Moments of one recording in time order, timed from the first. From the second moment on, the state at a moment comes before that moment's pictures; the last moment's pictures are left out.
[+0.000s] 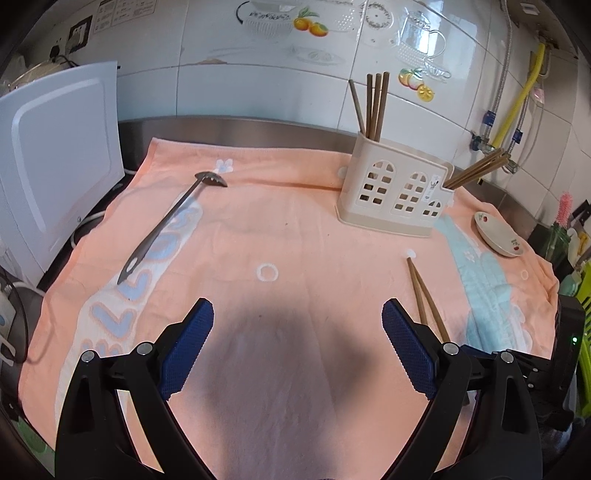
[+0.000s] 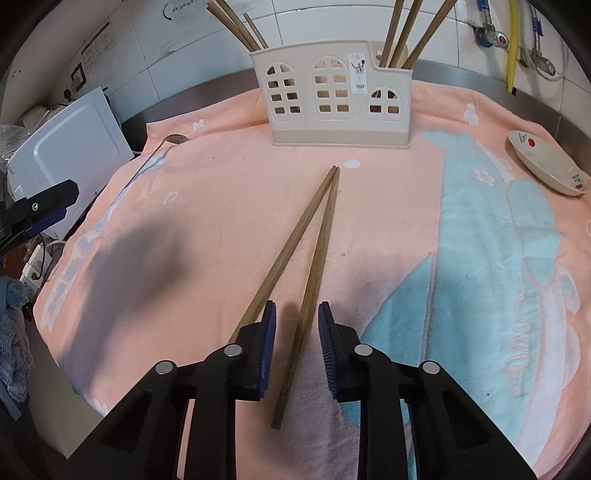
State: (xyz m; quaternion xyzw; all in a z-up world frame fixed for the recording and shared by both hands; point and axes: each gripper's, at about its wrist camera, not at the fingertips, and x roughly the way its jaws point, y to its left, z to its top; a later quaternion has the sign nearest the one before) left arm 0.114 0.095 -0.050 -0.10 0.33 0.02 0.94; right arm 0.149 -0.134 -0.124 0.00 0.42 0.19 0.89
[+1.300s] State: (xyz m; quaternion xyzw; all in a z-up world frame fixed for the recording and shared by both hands) left arm 0.108 0.008 -0.099 -0.07 0.39 -0.08 0.92; right arm 0.130 -0.173 -0.080 0.00 0.35 0.17 0.92
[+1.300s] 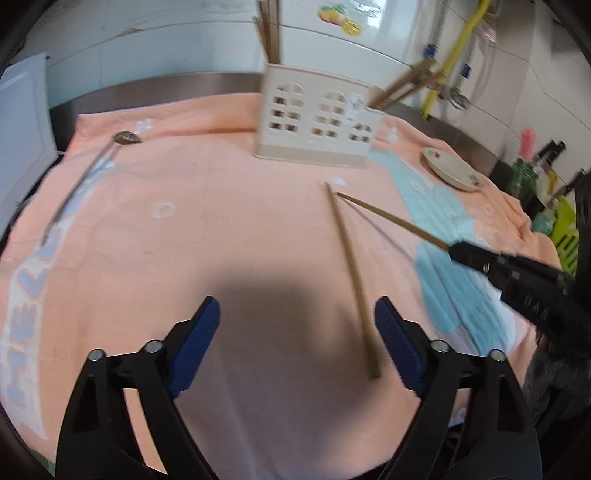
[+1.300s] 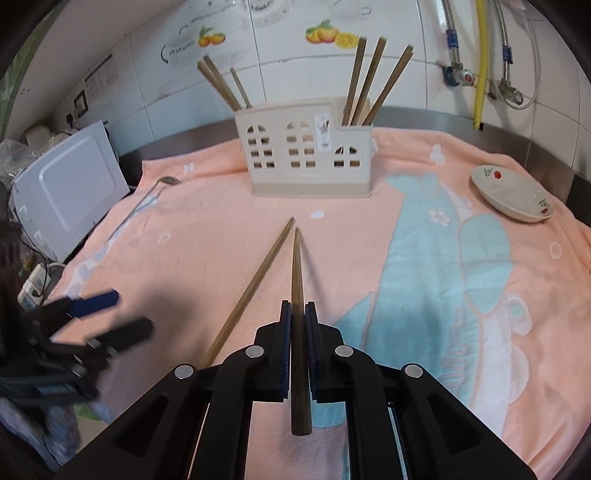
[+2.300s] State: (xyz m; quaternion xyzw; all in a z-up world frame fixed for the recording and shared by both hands) left arm 0.147 -0.047 -0.131 -0.05 0.44 -0.10 0.89; right arm 0.124 -0.206 -0.051 0.01 0.32 0.17 0.93
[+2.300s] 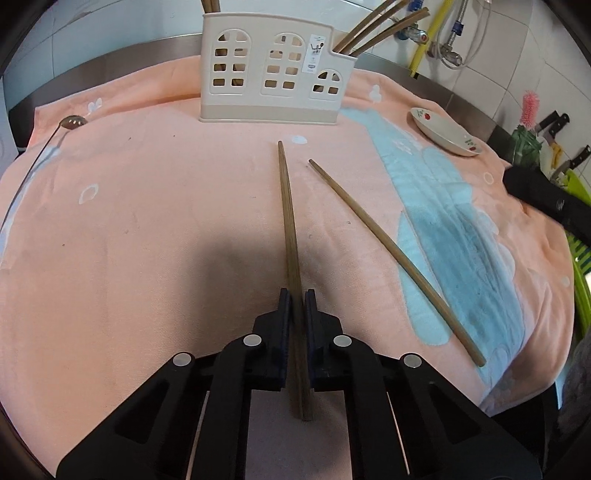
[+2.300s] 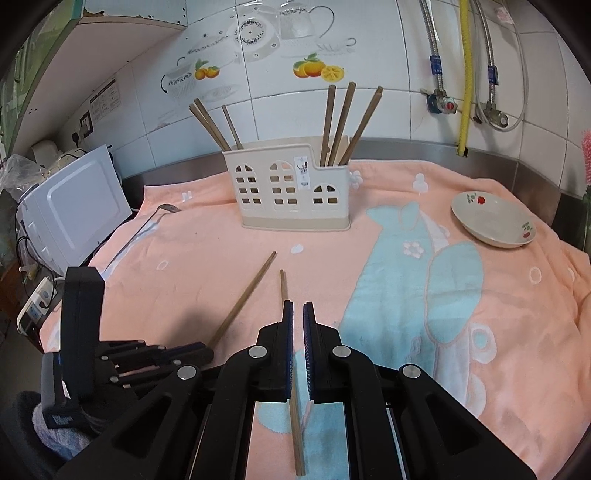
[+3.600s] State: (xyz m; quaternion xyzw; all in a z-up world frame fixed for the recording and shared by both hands) left arm 0.144 -0.040 -0.133 -0.06 0.45 -0.12 0.88; right arm 0.107 -0.195 -0.133 -0.07 0.39 0.18 0.90
